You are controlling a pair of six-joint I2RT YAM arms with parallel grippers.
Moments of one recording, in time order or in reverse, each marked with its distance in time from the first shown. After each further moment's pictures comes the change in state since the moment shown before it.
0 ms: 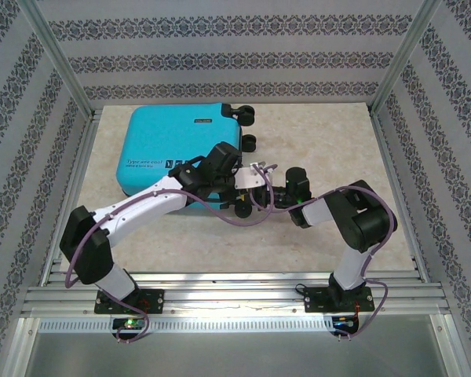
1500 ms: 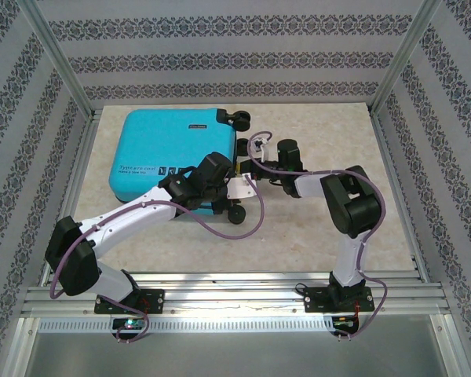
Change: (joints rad) left arm -0.021 -0.110 -0.133 0.026 -0.005 0.008; right arm -0.061 0.156 0.399 -0.373 0.060 0.095
